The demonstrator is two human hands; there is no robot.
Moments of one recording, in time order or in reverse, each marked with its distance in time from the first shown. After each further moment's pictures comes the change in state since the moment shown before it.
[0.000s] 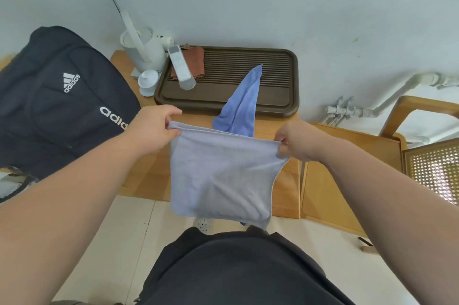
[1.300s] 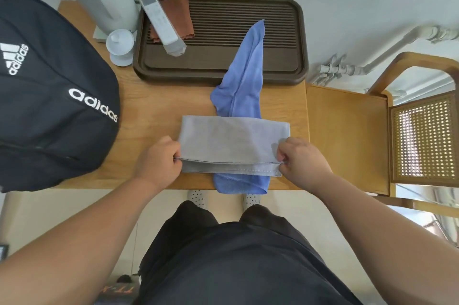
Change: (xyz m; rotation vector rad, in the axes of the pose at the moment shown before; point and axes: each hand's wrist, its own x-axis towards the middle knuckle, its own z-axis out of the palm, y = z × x) left_hand -0.036 -0.086 0.108 0.047 -0.186 0.022; right_hand -0.017 -0.039 0.126 0.135 0.255 0.121
